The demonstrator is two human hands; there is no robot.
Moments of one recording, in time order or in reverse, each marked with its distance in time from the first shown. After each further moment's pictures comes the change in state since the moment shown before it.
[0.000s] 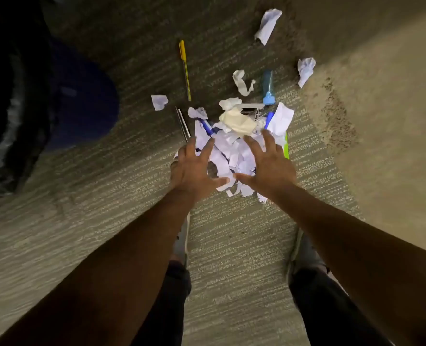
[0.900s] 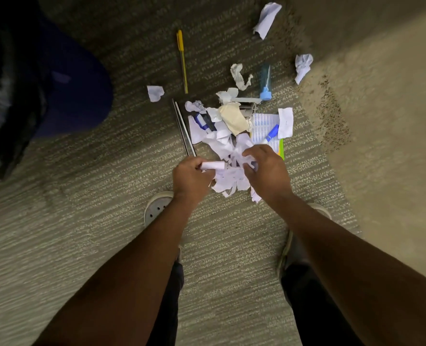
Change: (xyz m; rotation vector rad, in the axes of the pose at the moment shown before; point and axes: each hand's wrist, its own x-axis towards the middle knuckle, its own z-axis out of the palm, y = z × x) left_hand -0.029 0.016 0.004 -0.855 0.135 -0.354; right_hand -0.020 -0.003 -0.001 0.334 0.149 -0.026
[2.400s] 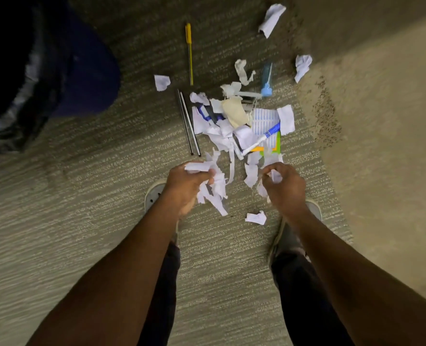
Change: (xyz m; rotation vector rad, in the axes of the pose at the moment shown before) left_hand -0.041 0.001 -0.035 -0.610 -0.242 -0.341; right_hand -0.059 0.002 -0.029 0.142 0.101 0.341
